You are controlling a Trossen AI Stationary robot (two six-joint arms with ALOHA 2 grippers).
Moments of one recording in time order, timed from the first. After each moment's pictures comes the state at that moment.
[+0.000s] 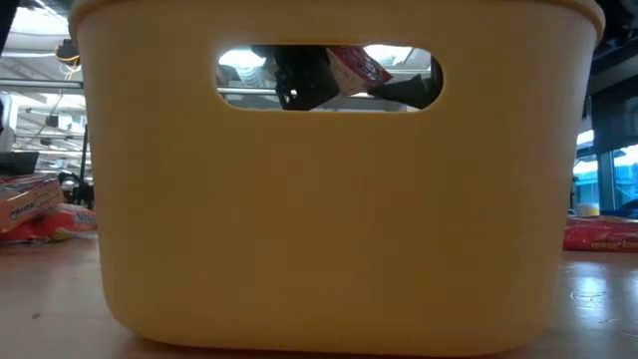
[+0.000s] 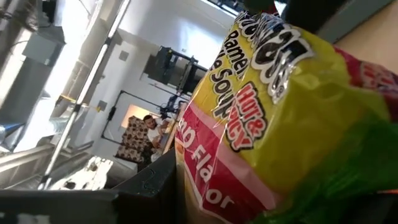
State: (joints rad) left arm -0.35 1.91 1.30 -0.16 -1.54 0.29; right arm 0.13 1.40 0.53 0.83 0.37 0.69
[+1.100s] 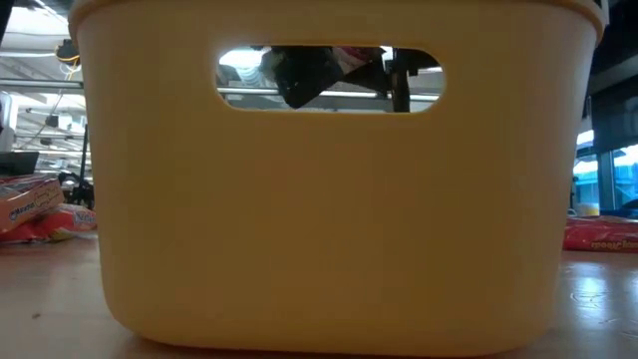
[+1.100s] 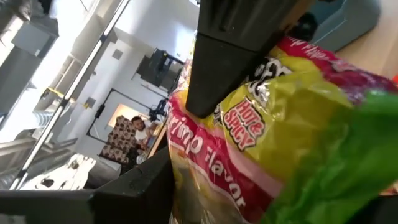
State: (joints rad) left arm -0.41 1.91 1.29 -0.13 -1.55 0.23; right arm 0.05 1.54 0.69 0.82 0.23 0.60
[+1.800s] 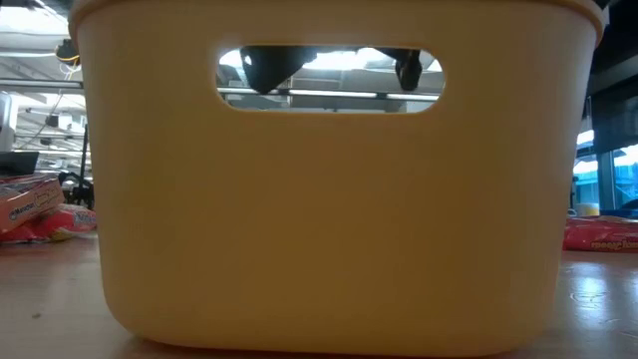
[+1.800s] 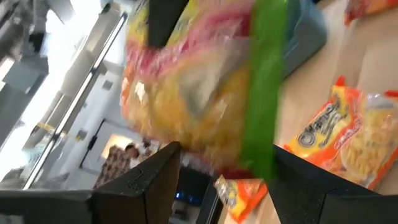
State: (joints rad) left arm -0.51 1.90 1.30 -0.26 -1.55 0.17; right arm 0.05 1.36 0.68 0.65 -0.04 0.55
